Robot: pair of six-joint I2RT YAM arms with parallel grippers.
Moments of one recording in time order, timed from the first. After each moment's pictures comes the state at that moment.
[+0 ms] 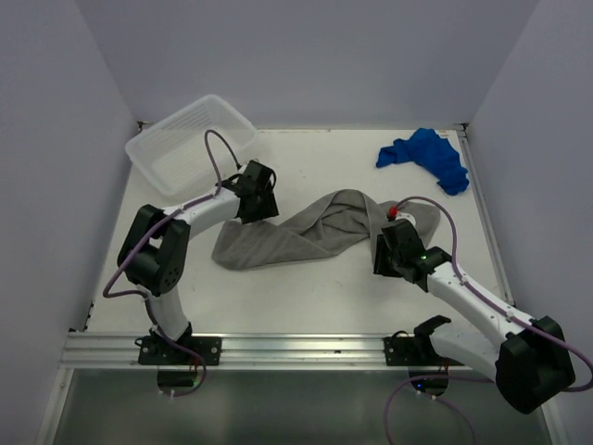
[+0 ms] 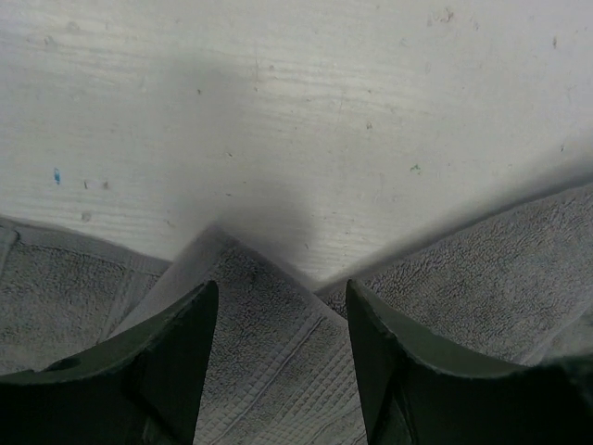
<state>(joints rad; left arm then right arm) -0.48 1.80 1.19 -0.41 -0.17 -0.68 0.46 1.03 0.56 -0.53 0.19 0.52</state>
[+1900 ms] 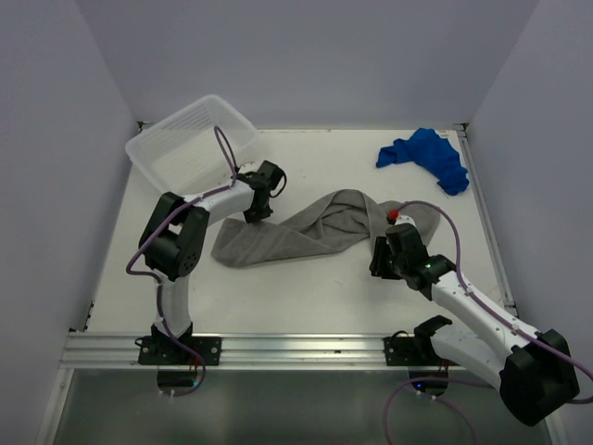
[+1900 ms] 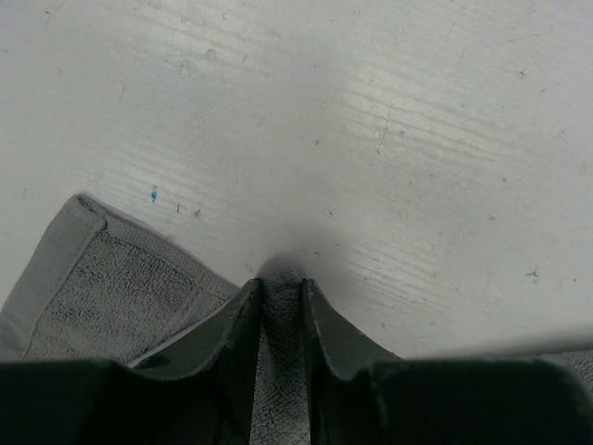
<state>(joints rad) -0.51 1.98 1.36 -0.60 -0.42 -0.84 0.46 0.95 0.50 -0.46 0.11 0.51</state>
